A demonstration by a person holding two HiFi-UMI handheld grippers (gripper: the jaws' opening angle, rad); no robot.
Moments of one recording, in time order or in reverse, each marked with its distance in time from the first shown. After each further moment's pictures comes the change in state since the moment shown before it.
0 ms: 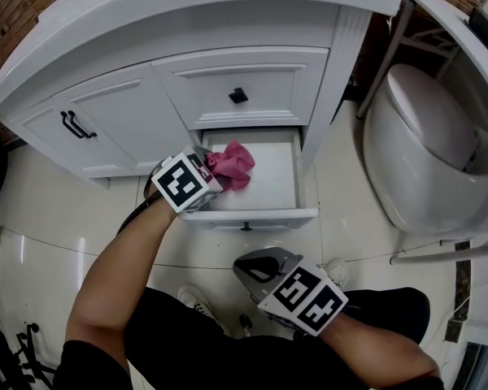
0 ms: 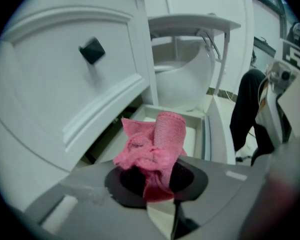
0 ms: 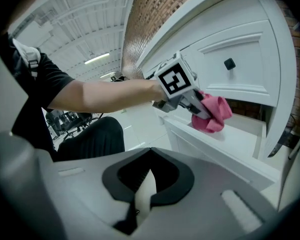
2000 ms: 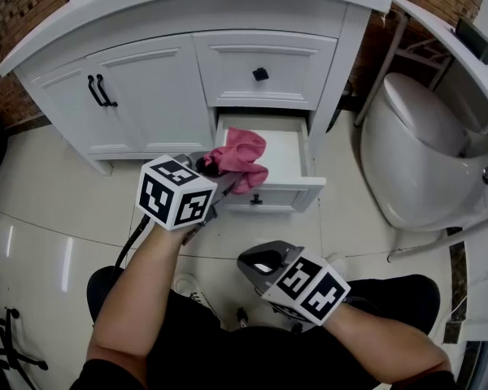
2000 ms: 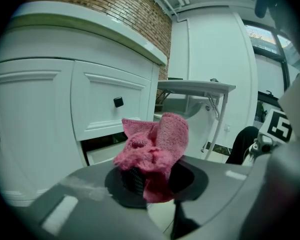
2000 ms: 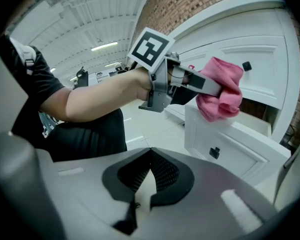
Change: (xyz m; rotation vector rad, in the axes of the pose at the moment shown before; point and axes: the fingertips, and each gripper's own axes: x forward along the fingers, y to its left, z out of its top) left arm -0.094 -0.080 0.012 -0.371 -0.530 0.040; right arm 0.014 0.060 -0.047 -0.121 0.058 -0.030
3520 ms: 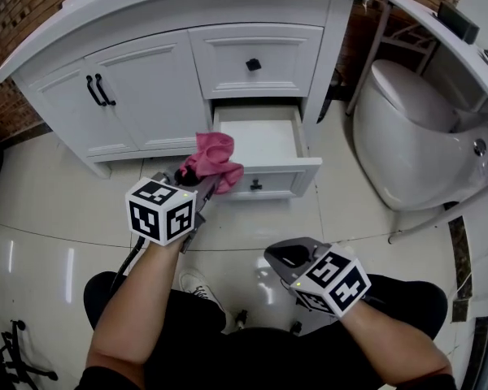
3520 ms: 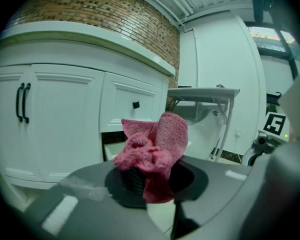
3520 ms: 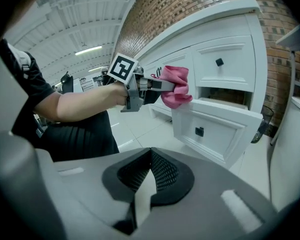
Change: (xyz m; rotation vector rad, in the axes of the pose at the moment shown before) left arm -0.048 0.011 -0.036 -0.060 -0.119 0.132; right arm -0.024 0.000 -0.044 0.132 -0.036 -0.147
